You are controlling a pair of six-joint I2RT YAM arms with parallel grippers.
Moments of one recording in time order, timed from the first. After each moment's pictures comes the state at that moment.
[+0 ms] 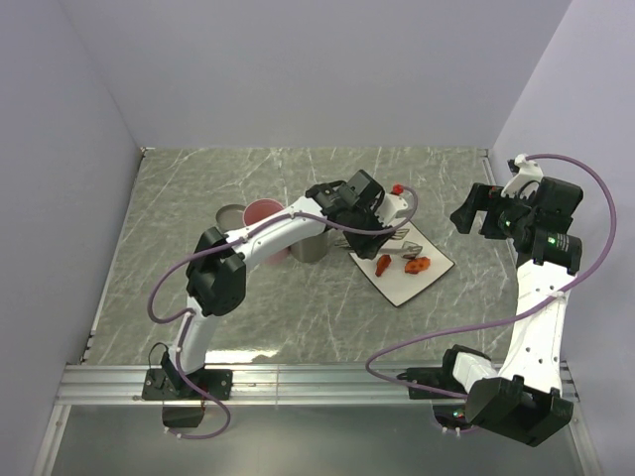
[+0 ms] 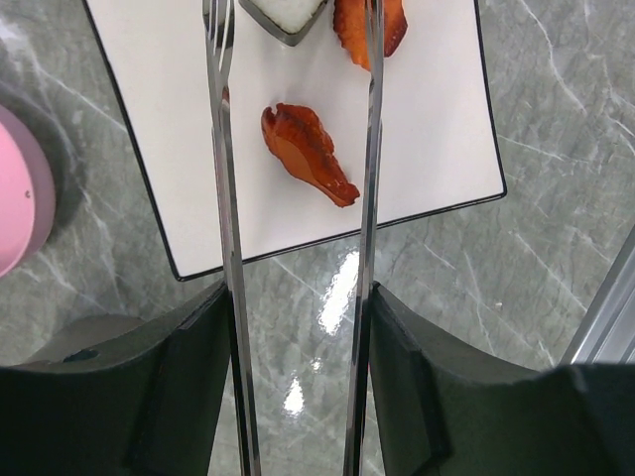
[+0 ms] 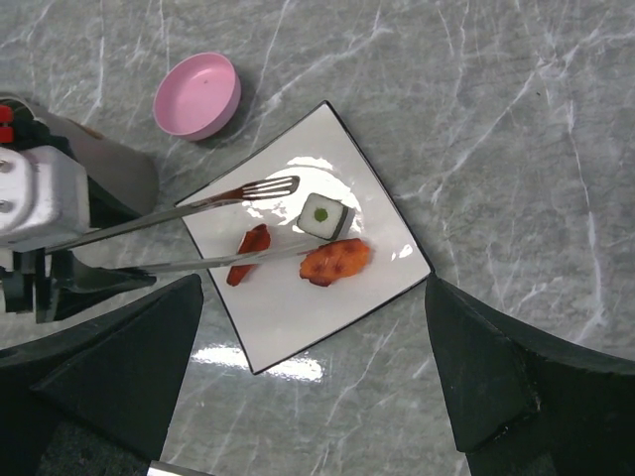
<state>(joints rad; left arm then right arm) -0.89 2.11 1.95 -0.77 0.27 0.18 -0.37 1.03 1.21 -0.82 -0.52 -0.05</state>
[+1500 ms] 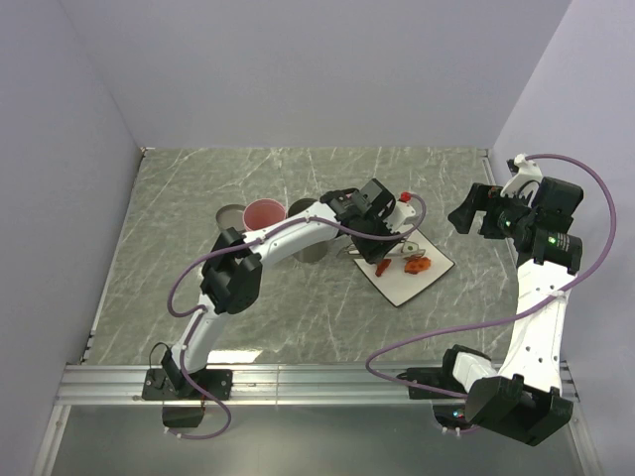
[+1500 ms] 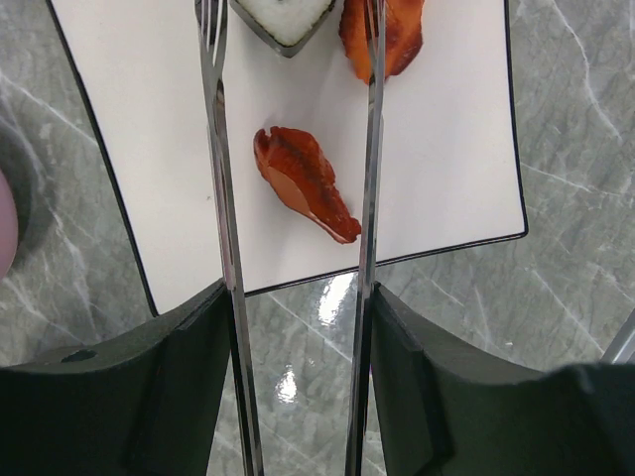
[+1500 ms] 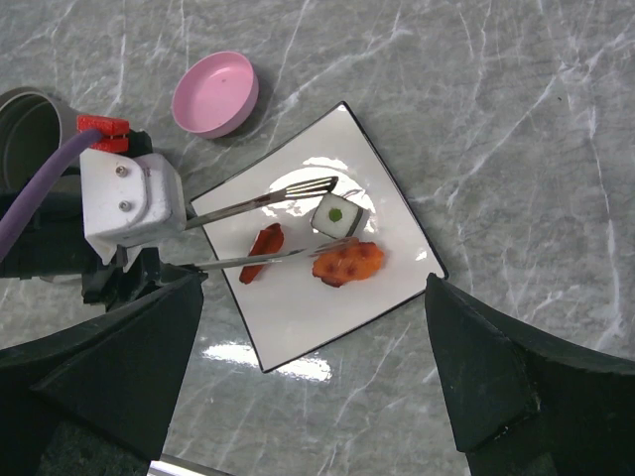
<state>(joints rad) -0.92 2.21 2.02 -0.76 0.21 0.14 -0.38 1.03 1.21 -0.82 -0.57 -0.05</state>
